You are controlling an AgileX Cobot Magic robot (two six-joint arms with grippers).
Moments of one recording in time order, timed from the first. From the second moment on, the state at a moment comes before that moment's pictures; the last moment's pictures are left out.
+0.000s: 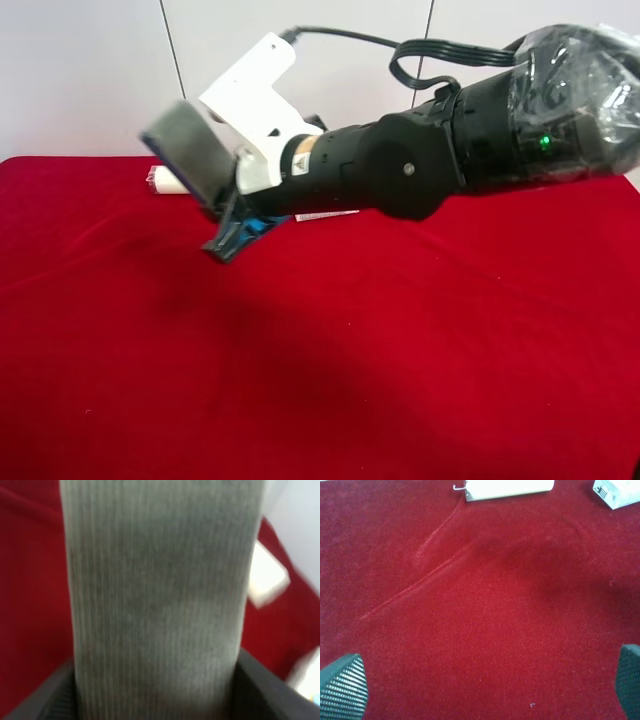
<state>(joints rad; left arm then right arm) -0.17 -0.01 -0.51 0.04 1.05 -0.03 0.88 1.74 -1.03 0.18 -0.15 -0.51</state>
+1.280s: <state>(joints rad) -0.17 0.18 -0.52 -0.16 0.81 -0.06 0.89 1.74 -1.03 0.20 -0.18 -0.50</state>
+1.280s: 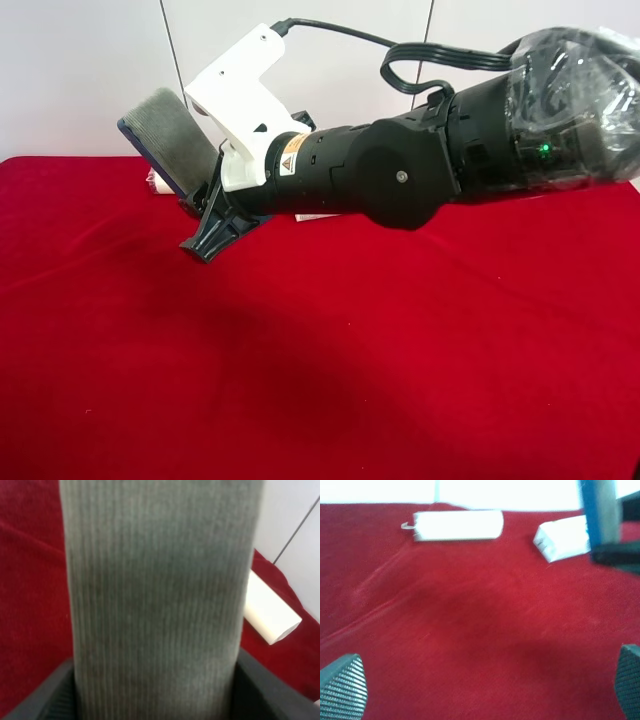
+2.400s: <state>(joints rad) -0.36 1.01 -0.52 -0.61 0.03 0.24 0.89 1.74 -1.03 0.21 -0.22 -0.47</state>
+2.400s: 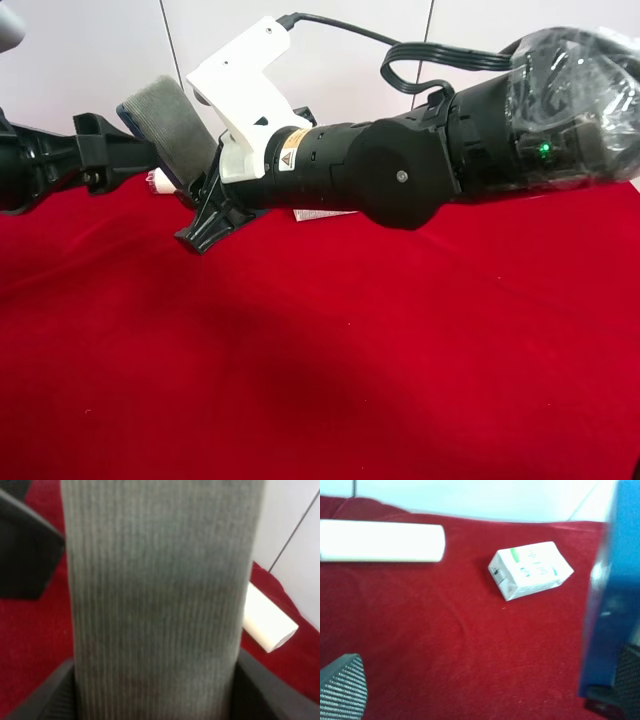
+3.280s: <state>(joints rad) -0.39 1.02 -0.58 -0.62 -0.04 0.24 0.89 1.74 -1.03 0.20 -0.26 -0.35</state>
